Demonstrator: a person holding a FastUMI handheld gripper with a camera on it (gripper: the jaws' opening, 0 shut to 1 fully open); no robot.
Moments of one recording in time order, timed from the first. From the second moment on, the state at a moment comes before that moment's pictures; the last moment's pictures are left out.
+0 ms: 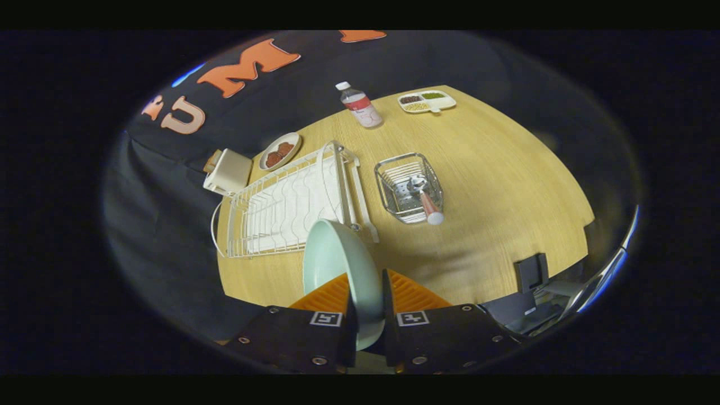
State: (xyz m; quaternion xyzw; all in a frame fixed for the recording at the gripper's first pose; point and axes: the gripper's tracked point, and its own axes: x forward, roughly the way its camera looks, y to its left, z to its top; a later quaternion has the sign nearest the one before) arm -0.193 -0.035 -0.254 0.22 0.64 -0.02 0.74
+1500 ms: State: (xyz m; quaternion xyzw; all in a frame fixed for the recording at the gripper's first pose) arm -0.240 0.010 -0.350 0.40 0.59 -0.02 0.70
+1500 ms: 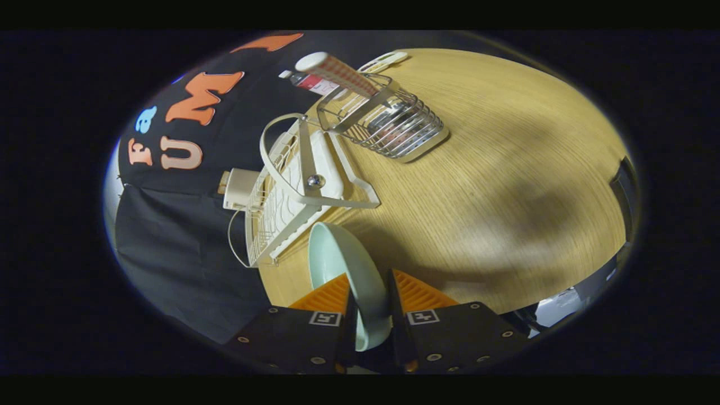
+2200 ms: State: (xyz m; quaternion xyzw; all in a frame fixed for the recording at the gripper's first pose) arm -0.158 -0.090 -0.287 0.17 0.43 -0.06 0.89
